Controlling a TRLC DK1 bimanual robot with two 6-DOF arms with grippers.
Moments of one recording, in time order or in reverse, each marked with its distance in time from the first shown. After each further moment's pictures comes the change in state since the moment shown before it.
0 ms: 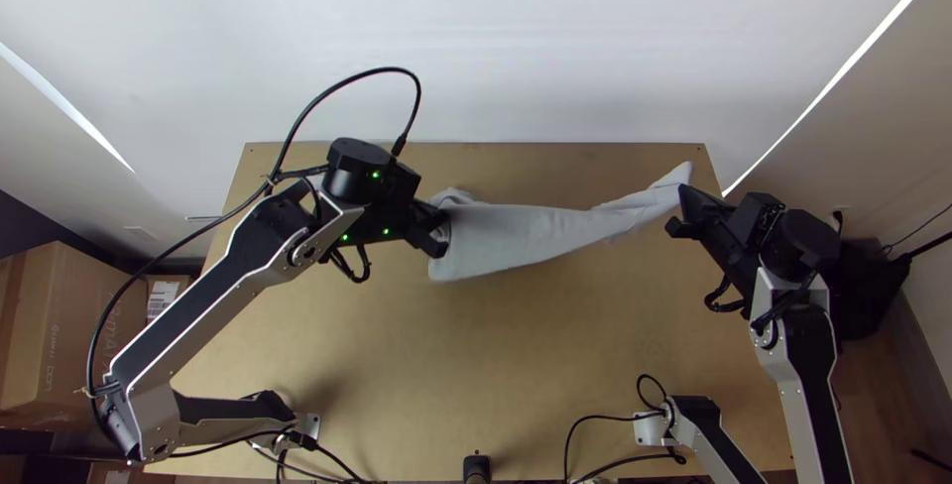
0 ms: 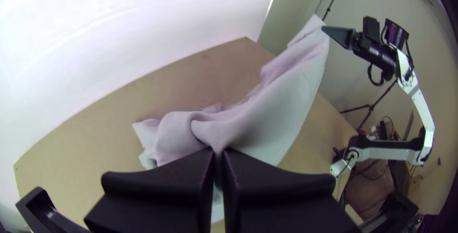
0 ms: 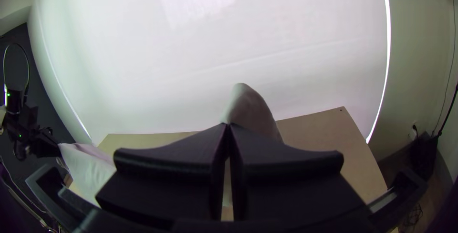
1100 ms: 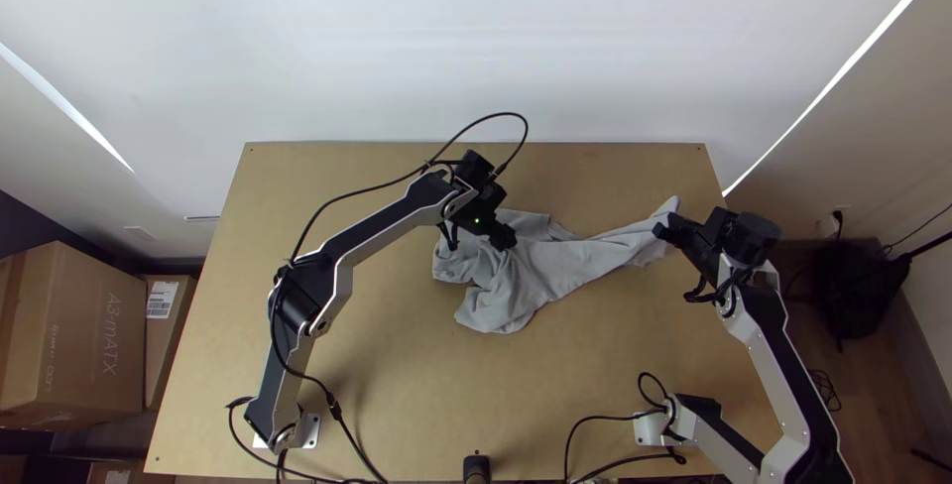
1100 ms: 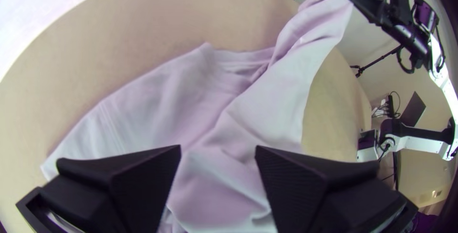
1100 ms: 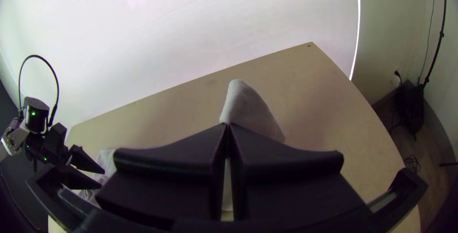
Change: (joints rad) left arm 0.007 0.750 0.347 0.091 0.230 0.093; right arm -0.140 0.233 -0.247 0.238 0.018 0.021
